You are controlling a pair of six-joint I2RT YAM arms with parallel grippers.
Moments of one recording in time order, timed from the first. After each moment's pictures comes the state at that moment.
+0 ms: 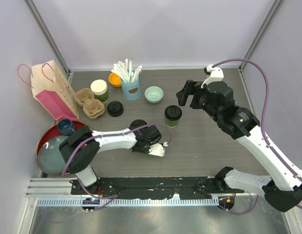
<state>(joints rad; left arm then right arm) -0.99 1.66 0.92 -0.61 -0.17 0.81 0.66 1.06 1.33 -0.60 0.30 0.45</state>
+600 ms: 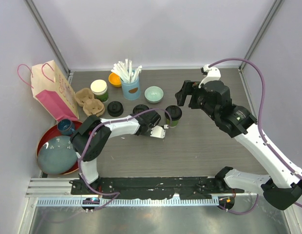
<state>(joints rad) -0.81 1.84 1.08 -0.45 -0.27 0.99 0.66 1.09 1.33 -0.60 0.30 0.43</state>
